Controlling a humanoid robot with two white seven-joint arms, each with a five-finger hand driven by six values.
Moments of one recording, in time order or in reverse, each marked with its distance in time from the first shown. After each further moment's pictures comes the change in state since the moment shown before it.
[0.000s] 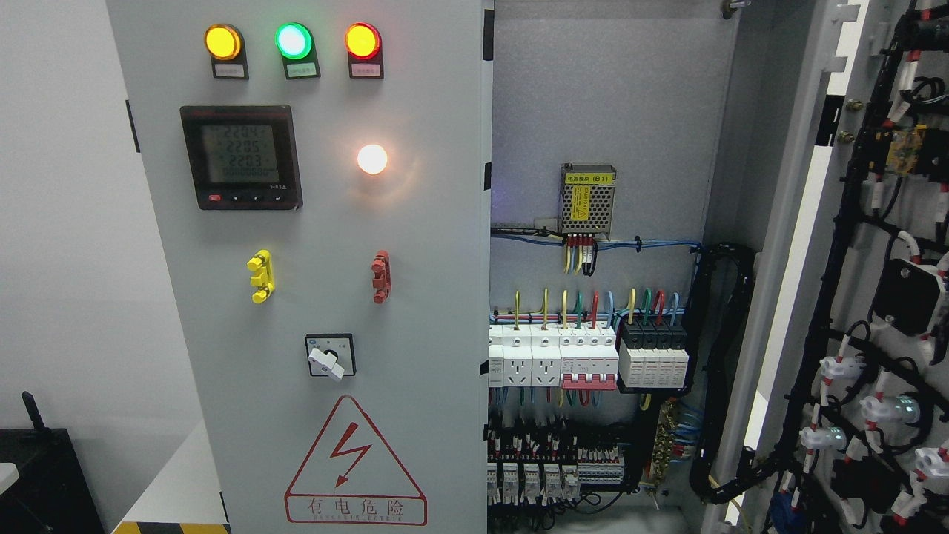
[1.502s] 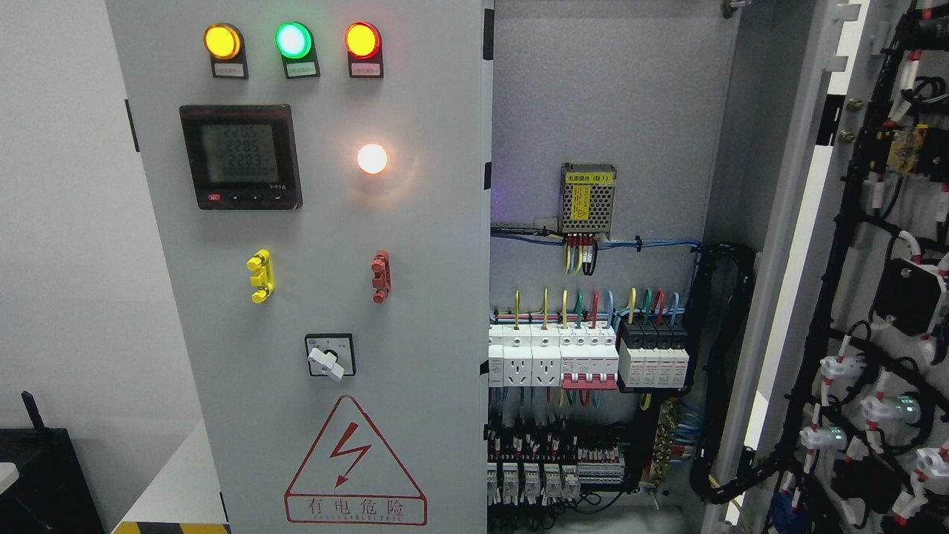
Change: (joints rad) left arm -0.001 -0.001 0.000 0.006 0.000 0.004 0.000; right arm -0.280 0.058 -0.008 -0.092 0.002 0.101 -0.006
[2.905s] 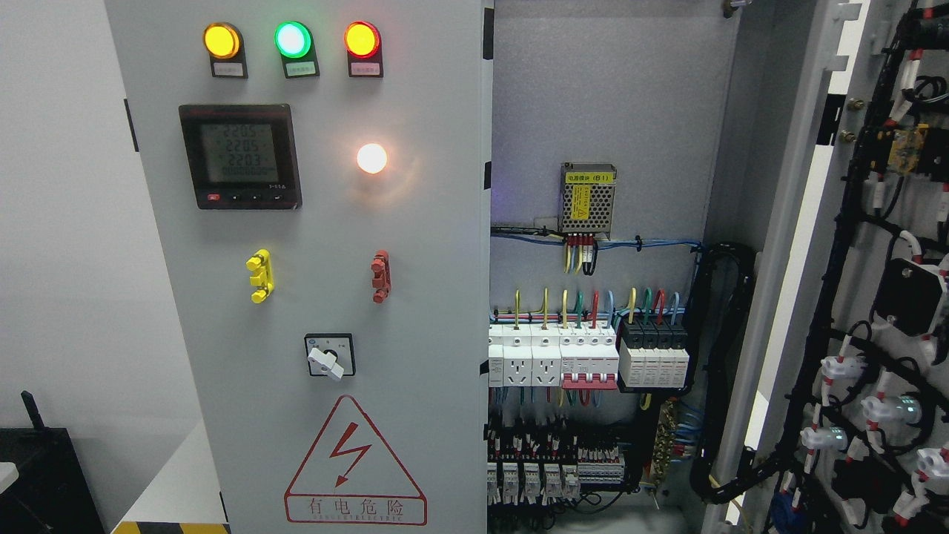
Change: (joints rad) left arm 0.000 0.000 0.001 0.017 0.000 0.002 0.000; right arm -0.316 0.049 -0.003 0.044 0.000 0.274 -0.007
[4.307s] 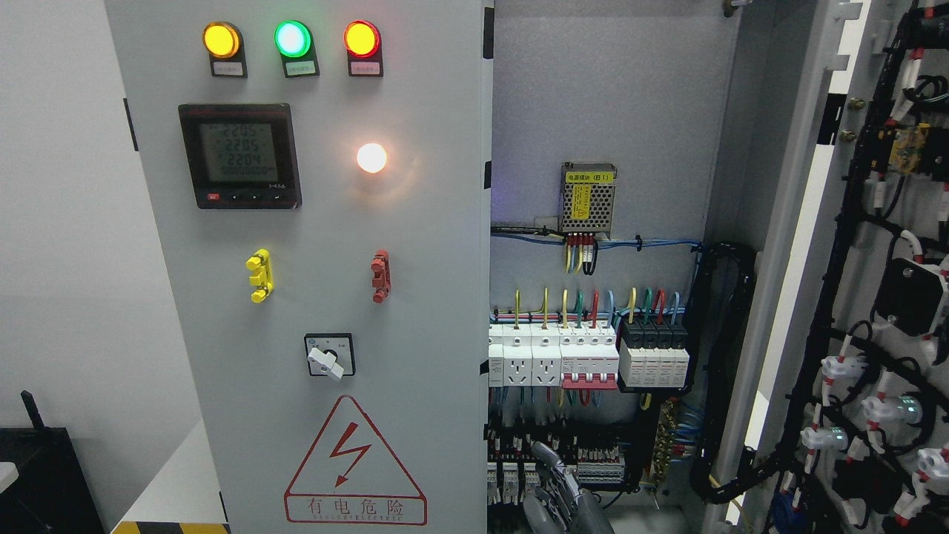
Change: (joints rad) left arm 0.000 0.000 0.000 -0.012 0.001 -0.004 0.000; right arm -0.277 0.052 -0.058 0.119 -0.004 0.165 0.004
